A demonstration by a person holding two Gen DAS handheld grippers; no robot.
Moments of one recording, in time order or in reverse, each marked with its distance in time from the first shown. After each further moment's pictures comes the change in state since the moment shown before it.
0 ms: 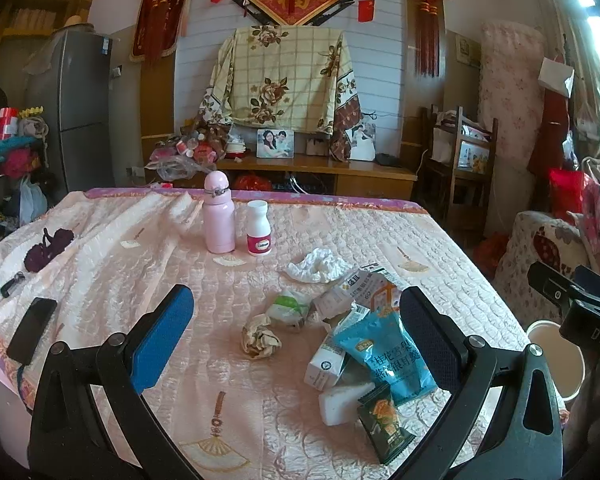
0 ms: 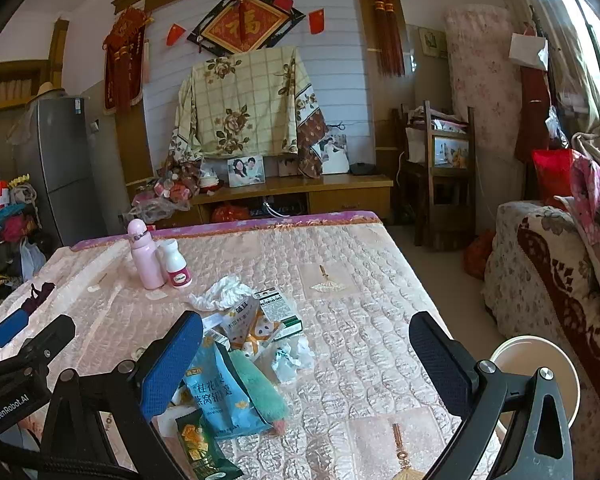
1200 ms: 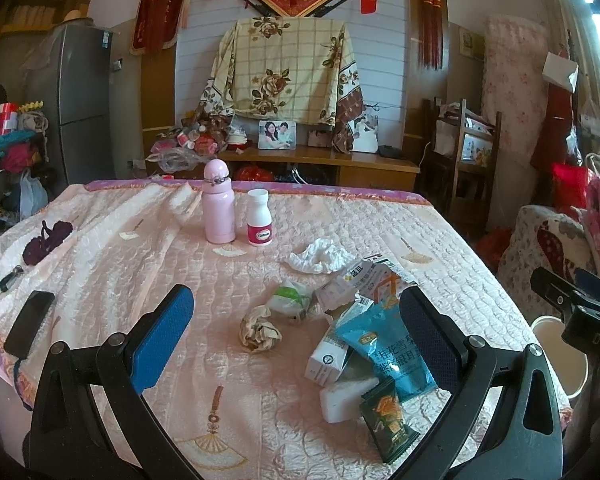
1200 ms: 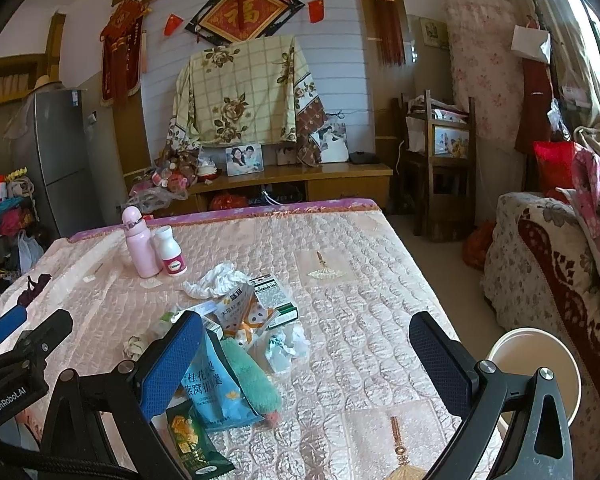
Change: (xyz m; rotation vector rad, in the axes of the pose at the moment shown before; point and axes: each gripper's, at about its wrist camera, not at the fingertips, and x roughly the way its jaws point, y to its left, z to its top) left arm 0.005 -0.008 -0.006 -0.020 0.031 0.009; right arm 0.014 -0.004 -0.006 0.001 0.044 -0.004
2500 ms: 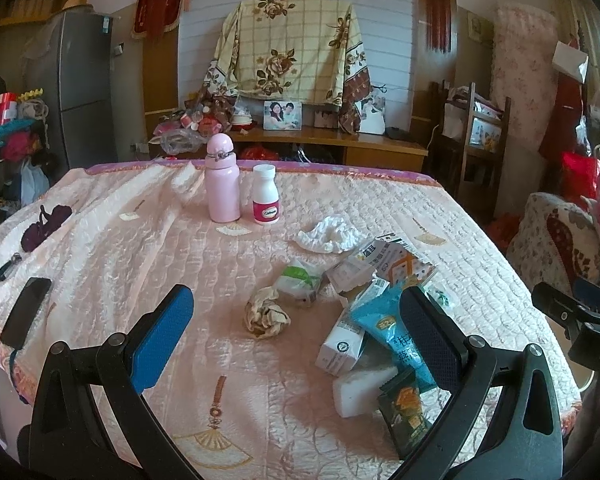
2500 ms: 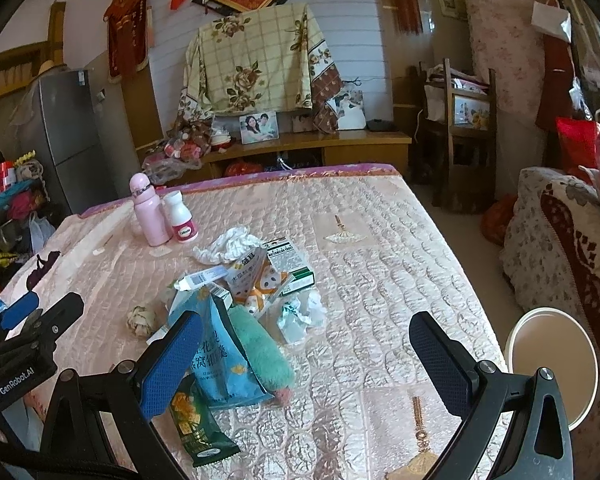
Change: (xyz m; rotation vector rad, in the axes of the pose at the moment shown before) left arm 0.028 0.016 -0.003 -0.023 0.078 0.012; right arm 0.032 0.001 -0.014 -0.004 0.122 0.068
